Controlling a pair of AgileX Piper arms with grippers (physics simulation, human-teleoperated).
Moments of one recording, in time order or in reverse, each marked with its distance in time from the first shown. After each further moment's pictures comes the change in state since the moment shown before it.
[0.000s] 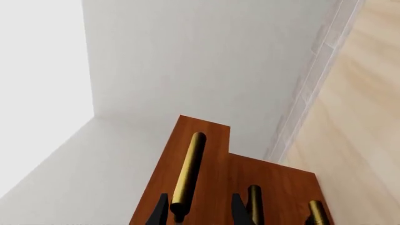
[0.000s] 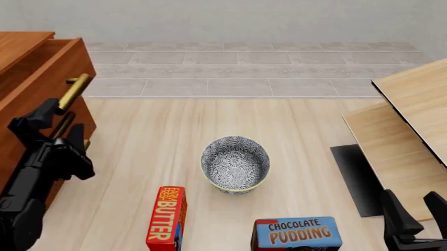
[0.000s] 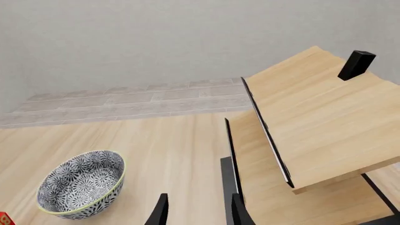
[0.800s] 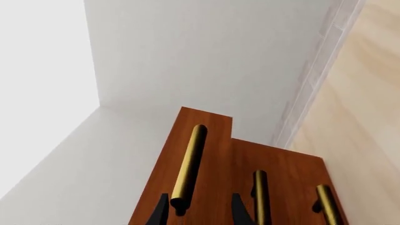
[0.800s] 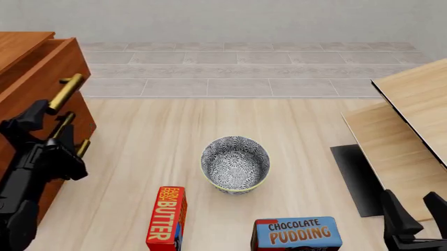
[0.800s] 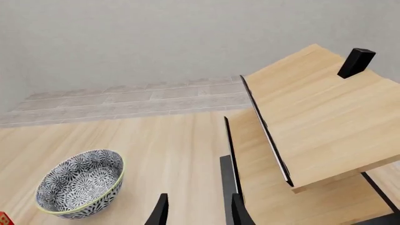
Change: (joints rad) left arm 0.060 -0.003 0.009 -0.009 0.019; right arm -0.004 0.006 0.000 0.002 0.002
